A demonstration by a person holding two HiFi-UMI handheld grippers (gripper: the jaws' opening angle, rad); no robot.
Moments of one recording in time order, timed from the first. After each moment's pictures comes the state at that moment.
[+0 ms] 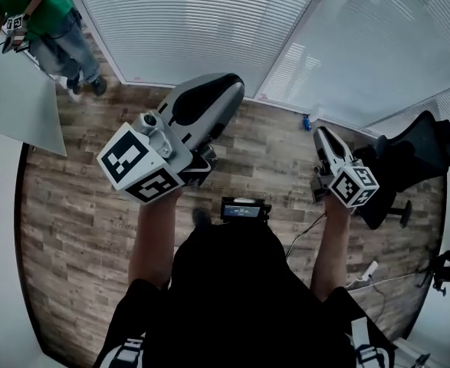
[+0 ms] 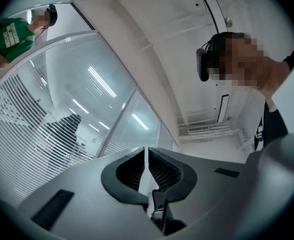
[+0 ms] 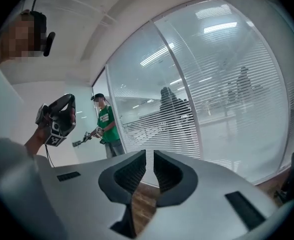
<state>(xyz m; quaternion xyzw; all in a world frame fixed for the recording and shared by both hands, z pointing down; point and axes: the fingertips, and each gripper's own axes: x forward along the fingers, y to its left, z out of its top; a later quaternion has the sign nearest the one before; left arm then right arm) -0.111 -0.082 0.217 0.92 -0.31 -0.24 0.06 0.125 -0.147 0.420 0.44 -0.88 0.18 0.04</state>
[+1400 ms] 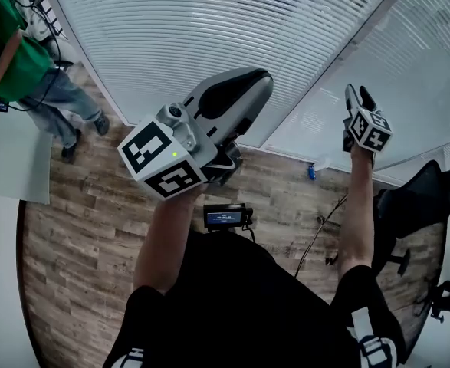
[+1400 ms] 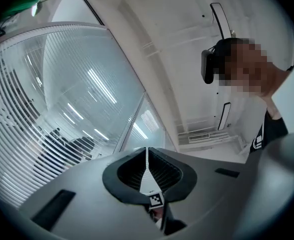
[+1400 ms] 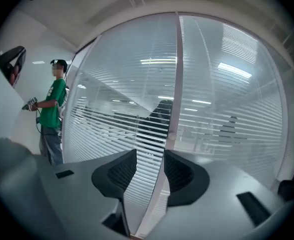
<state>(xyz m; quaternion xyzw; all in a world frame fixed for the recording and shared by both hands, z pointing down) -0.151 -0.290 0.170 0.91 -0.28 -0.29 0.04 0.144 -0.524 0.331 0.60 -0.79 -0.02 0.13</state>
